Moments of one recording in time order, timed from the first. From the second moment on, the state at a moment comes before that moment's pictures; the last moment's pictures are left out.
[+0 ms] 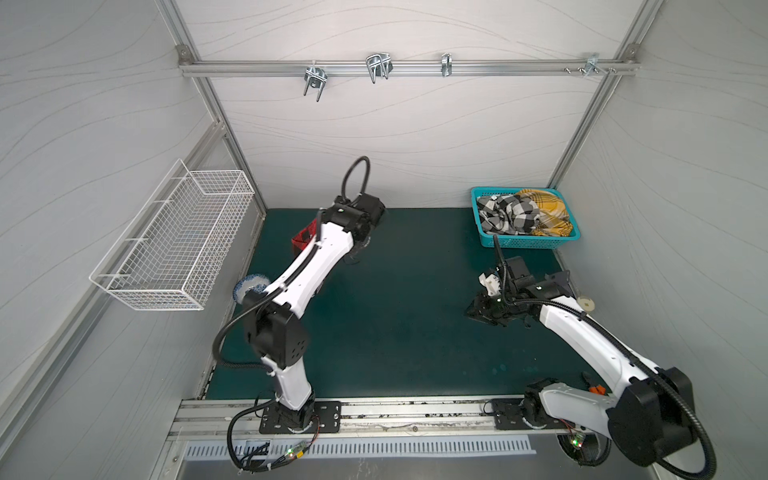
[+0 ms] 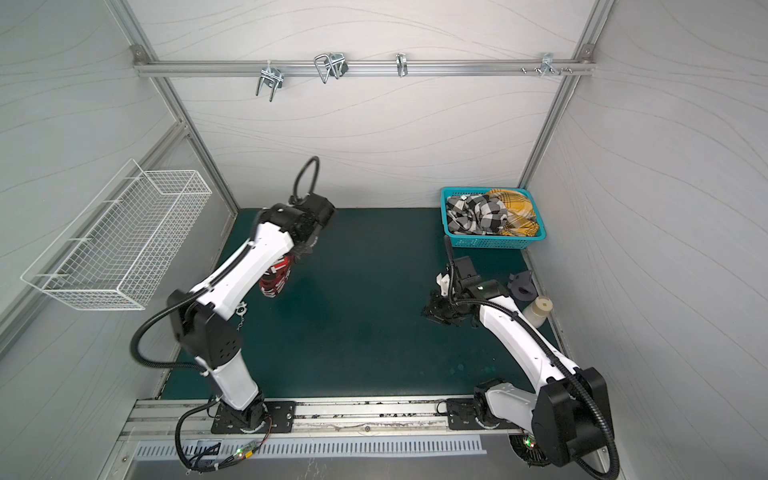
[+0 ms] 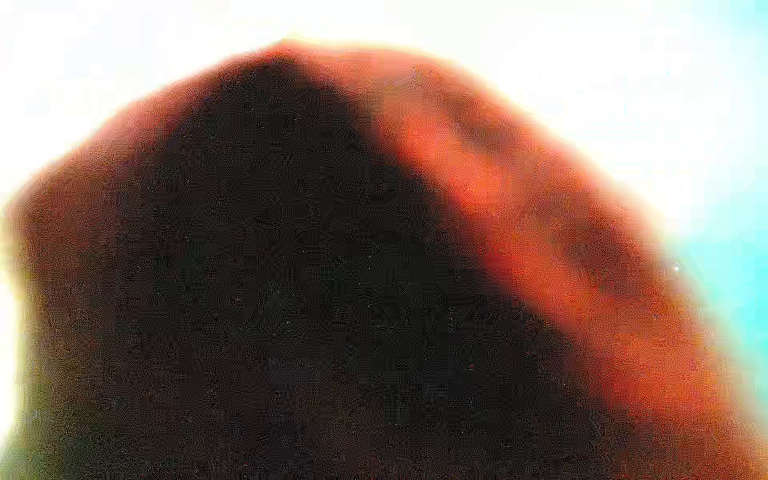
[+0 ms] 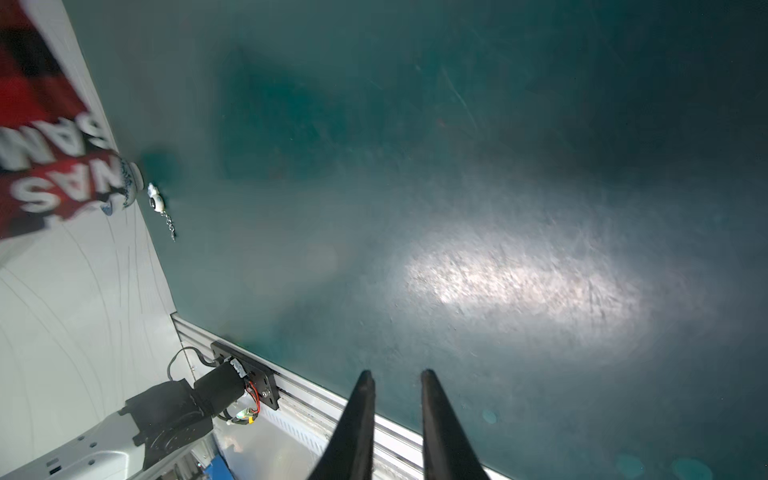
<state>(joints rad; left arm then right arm) -0.50 1.86 1.81 -1.39 -0.80 -0.56 0.36 1.14 0.81 -0.82 -0.47 0.58</state>
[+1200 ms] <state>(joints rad) -0.20 1.89 1.33 -0.99 0.12 -0.65 0.68 1.83 1.45 -0.75 -0.47 0.56</state>
